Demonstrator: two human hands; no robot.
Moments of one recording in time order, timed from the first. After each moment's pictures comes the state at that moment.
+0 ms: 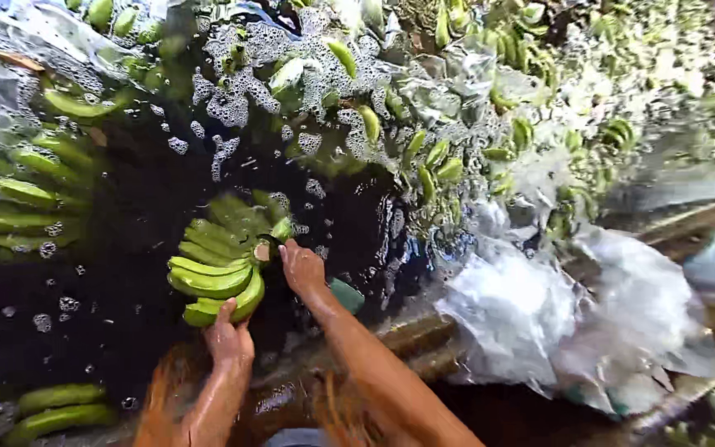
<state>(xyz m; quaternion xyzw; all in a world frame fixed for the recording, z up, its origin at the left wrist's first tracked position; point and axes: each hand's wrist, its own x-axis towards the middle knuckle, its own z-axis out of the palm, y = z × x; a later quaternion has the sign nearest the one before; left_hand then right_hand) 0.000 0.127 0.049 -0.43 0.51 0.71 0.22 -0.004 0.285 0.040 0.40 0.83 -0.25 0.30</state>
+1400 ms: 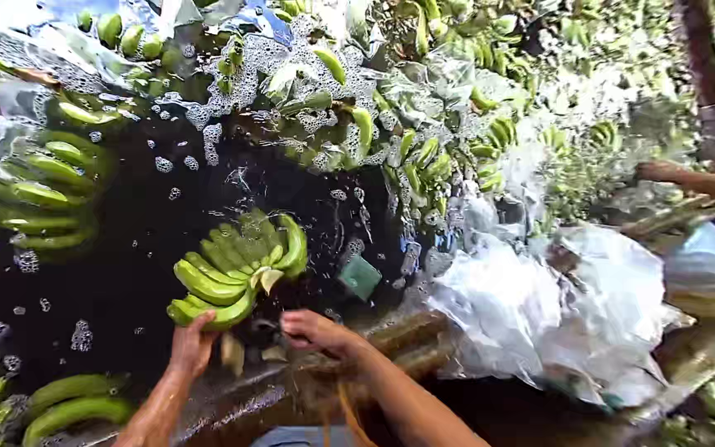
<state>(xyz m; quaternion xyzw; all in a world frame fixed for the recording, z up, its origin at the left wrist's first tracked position) -0.018 0.041 0.009 -0.27 0.58 0.67 0.38 0.119 0.267 0.063 0.35 0.56 -0.70 0.27</state>
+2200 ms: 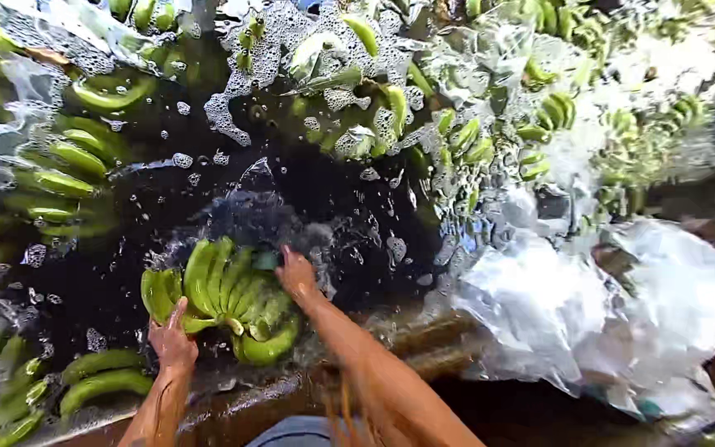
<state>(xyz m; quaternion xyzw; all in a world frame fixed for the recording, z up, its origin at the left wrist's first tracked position) -0.043 0.014 0.009 -0.32 0.70 0.61 0.19 0.016 0.248 -0.013 0.38 0.80 -0.35 0.31</state>
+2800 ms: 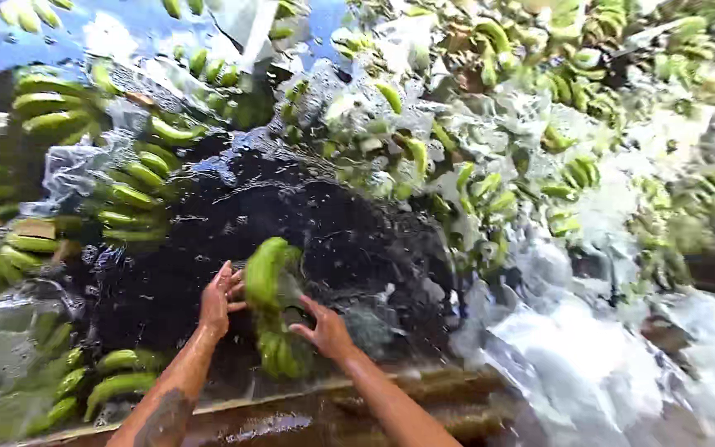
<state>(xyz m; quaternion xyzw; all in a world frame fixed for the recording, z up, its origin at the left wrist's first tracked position) -0.106 0.061 0.005 -0.19 0.68 0.60 0.37 0.076 0.252 0.008 0.27 0.82 -0.42 0.26</state>
